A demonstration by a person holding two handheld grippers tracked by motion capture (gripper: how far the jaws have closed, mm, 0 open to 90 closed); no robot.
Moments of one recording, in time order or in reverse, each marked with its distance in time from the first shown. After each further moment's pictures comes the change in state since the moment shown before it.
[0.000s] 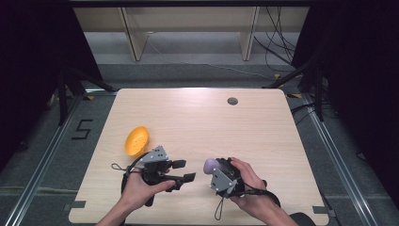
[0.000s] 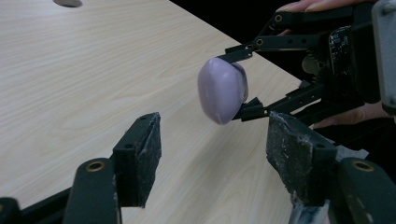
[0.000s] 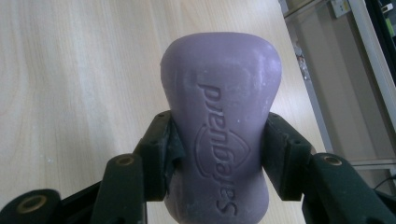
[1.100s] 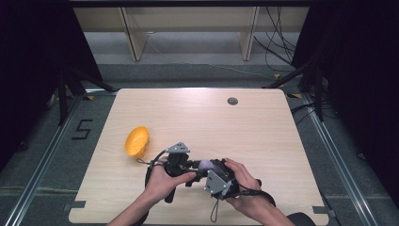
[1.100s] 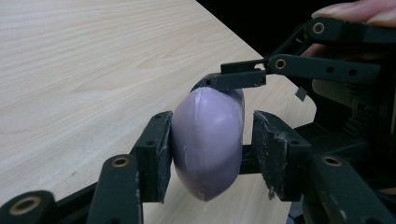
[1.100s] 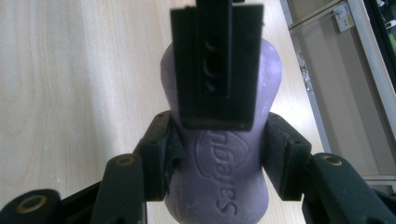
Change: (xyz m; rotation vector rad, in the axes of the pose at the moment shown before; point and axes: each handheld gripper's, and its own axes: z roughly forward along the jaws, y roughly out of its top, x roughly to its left) left arm 0.000 0.010 0.055 0.061 -0.039 -0.140; right arm 0.005 0.012 0.004 -0.036 0.010 -0.048
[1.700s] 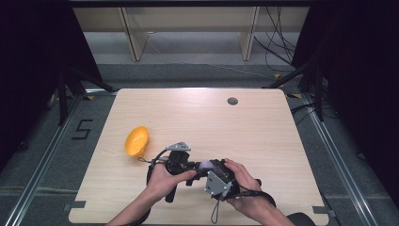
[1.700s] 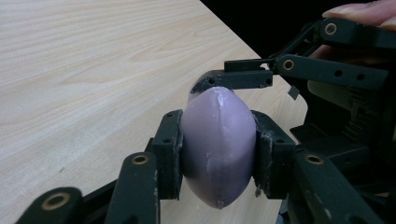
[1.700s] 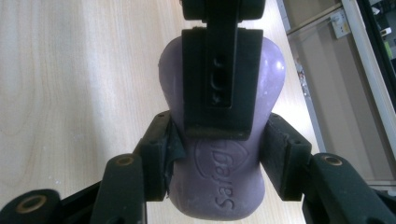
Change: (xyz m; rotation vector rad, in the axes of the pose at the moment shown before) left arm 0.003 0.001 0.002 0.031 -0.028 -0.028; right arm 0.002 -0.001 -0.001 -0.014 -0.016 -0.006
